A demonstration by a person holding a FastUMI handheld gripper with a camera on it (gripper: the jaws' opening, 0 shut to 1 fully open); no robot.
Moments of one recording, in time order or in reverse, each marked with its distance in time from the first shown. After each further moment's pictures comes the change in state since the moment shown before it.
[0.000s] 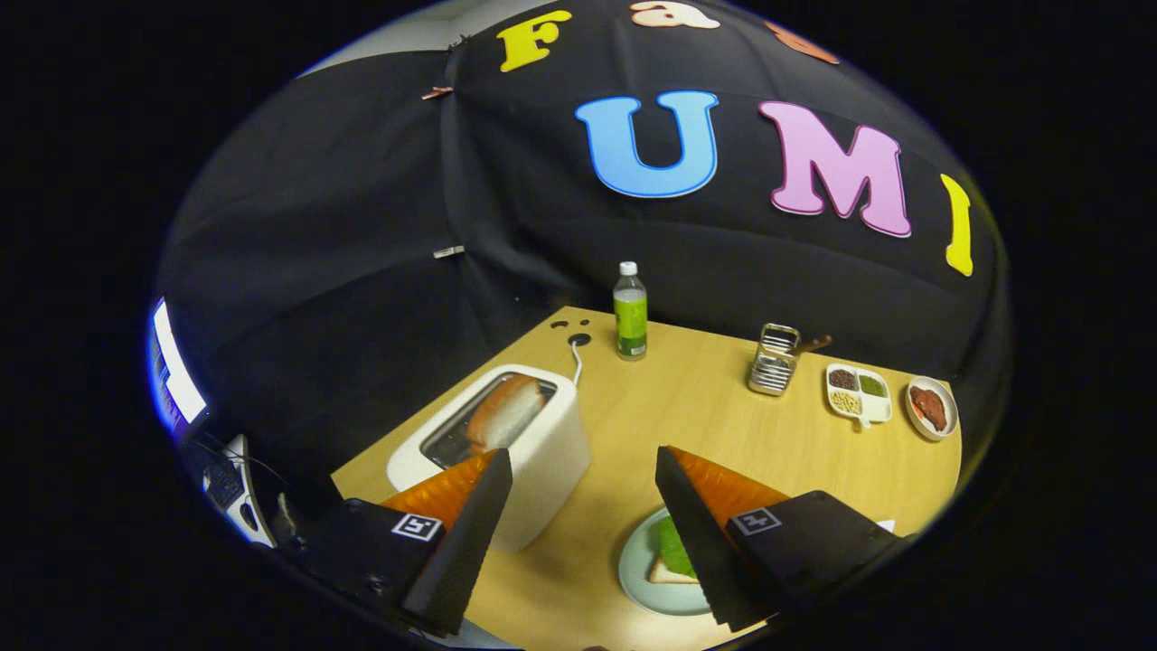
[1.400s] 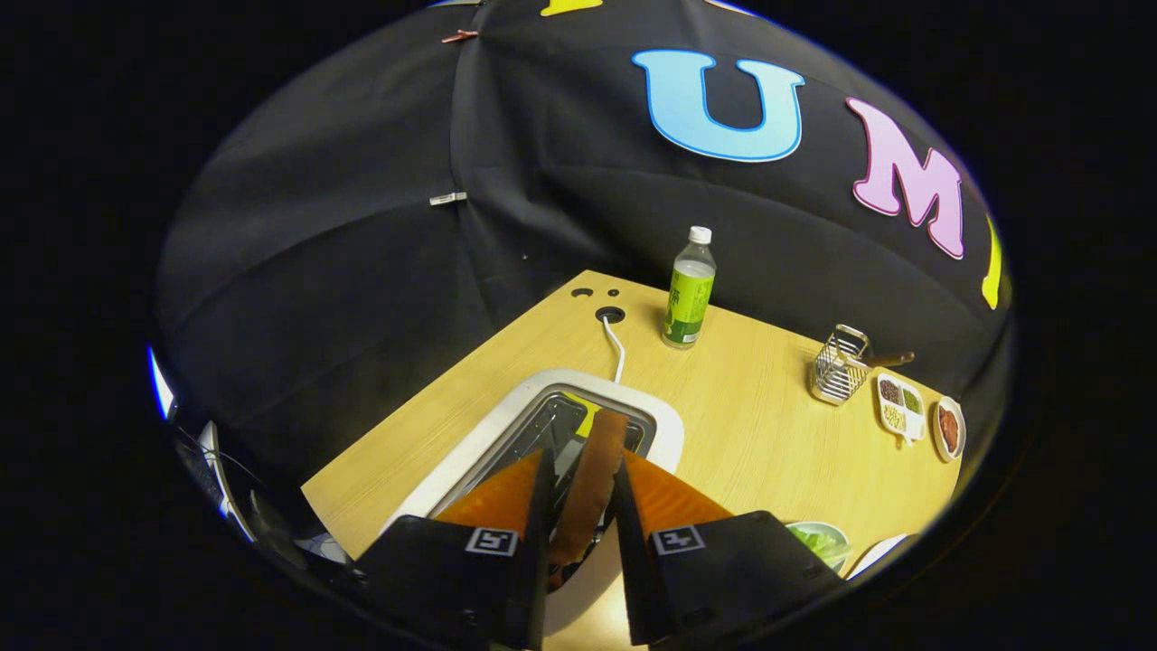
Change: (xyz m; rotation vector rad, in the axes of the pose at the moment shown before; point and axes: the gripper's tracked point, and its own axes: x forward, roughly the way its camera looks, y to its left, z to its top) arm 0.121 0.056 -0.017 -0.059 0.169 -0.080
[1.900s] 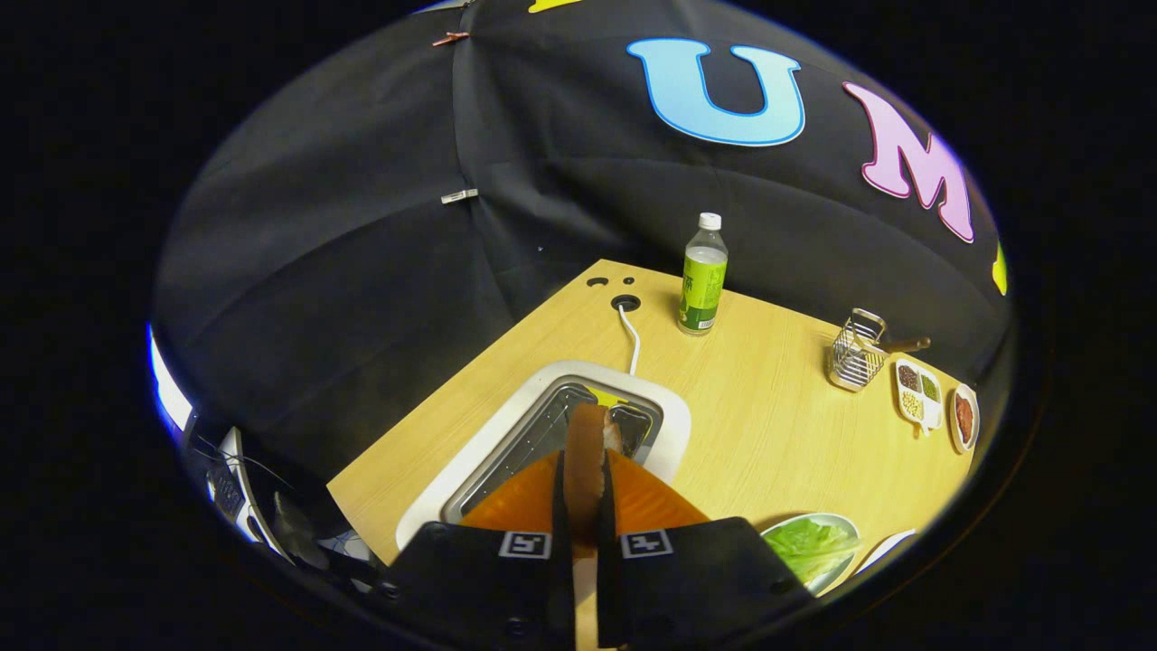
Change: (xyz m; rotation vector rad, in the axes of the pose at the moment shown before) arm -0.012 0.008 0.005 0.045 0.031 0.096
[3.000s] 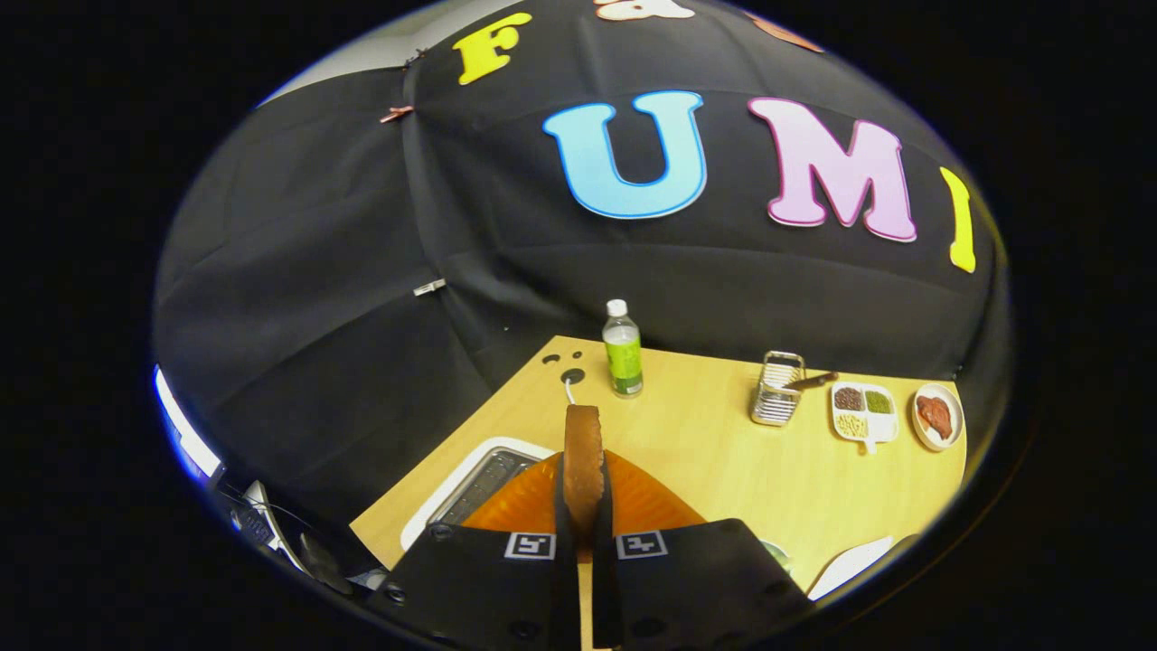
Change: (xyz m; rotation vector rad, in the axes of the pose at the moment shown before) arm -0.097 -0.110 0.059 0.147 -0.190 -0.054
